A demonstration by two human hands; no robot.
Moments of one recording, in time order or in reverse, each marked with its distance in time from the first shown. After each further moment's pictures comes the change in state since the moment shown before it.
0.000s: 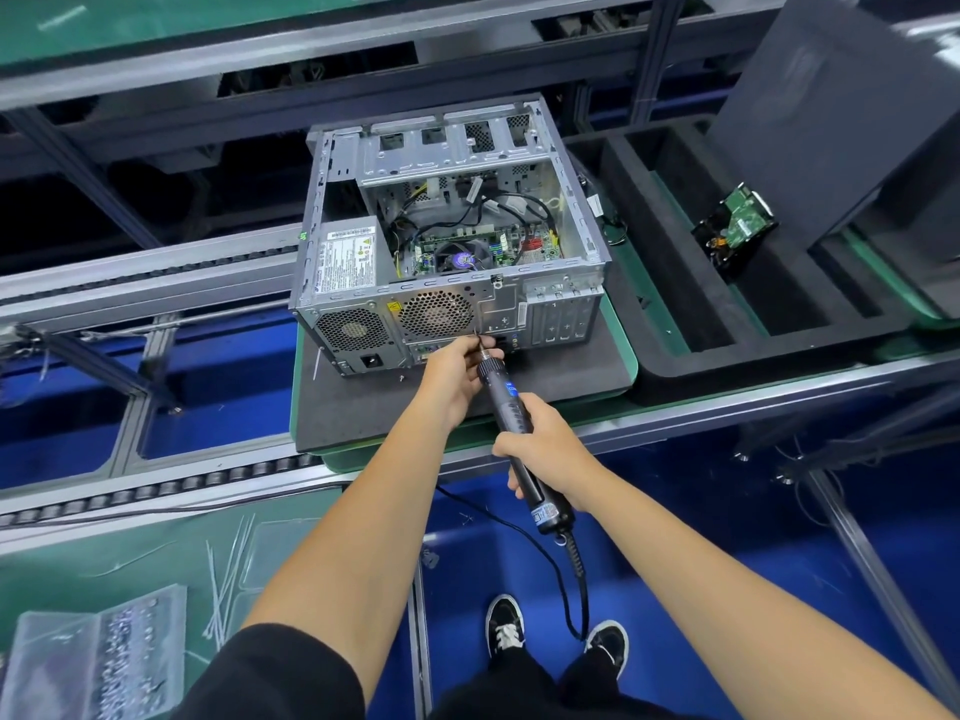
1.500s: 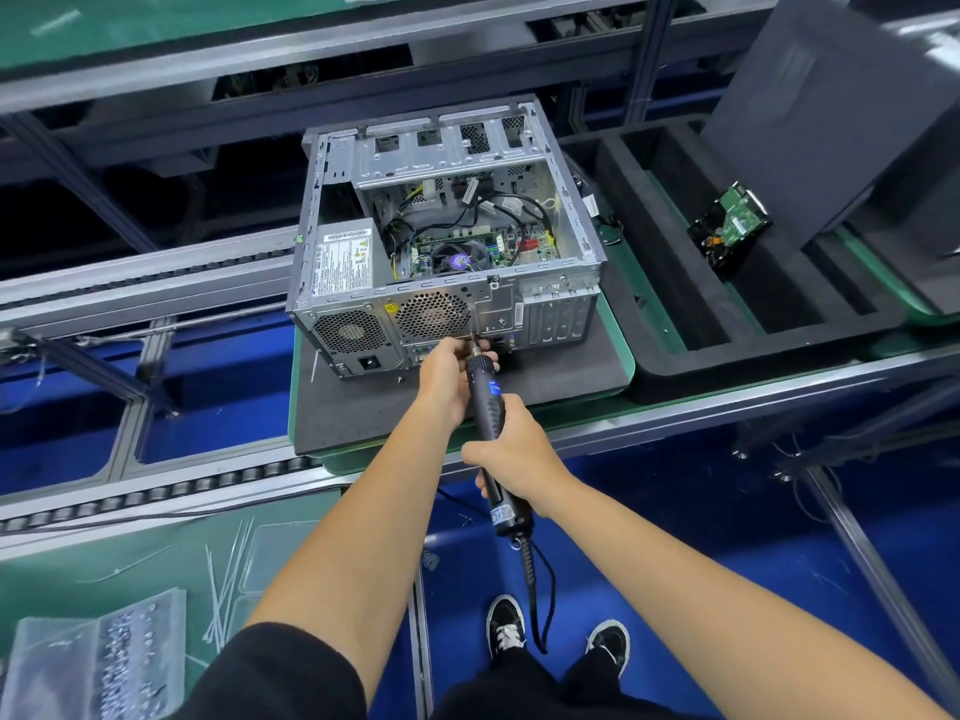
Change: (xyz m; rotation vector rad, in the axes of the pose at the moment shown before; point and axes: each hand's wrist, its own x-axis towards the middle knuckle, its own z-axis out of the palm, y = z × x) left_hand -0.003 0.002 0.004 -0.157 0.062 -0.055; right_hand -0.001 -0.009 0.030 -0.029 0.080 -0.014
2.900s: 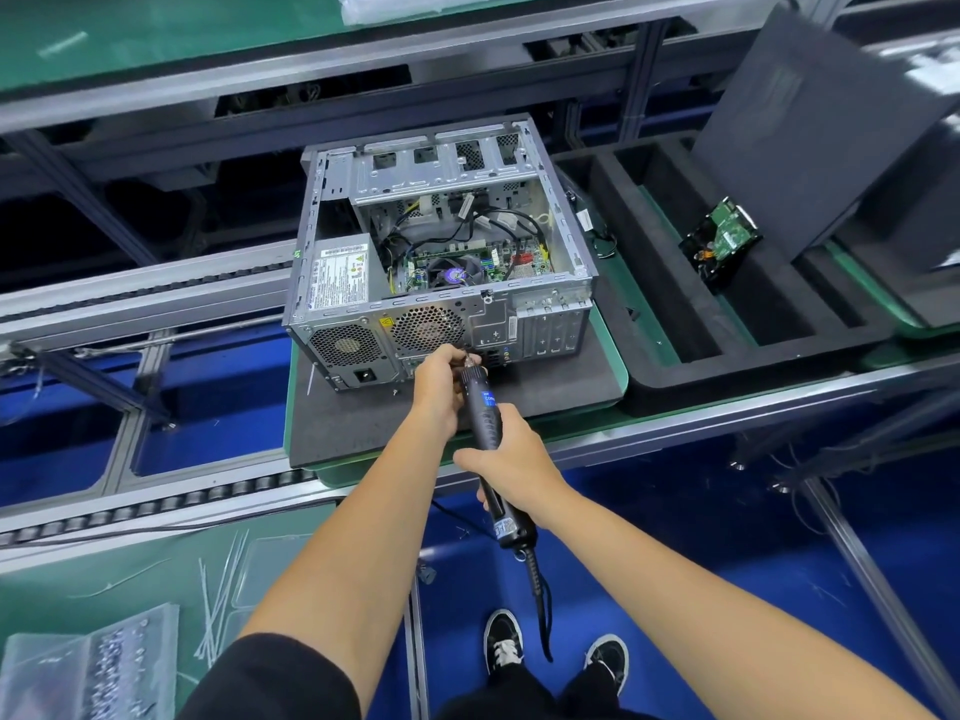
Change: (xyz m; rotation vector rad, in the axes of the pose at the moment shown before) left_hand 0.010 -0.002 -0.005 0.165 0.031 0.091; right_hand -0.005 -0.005 -0.006 -0.023 0.007 -0.039
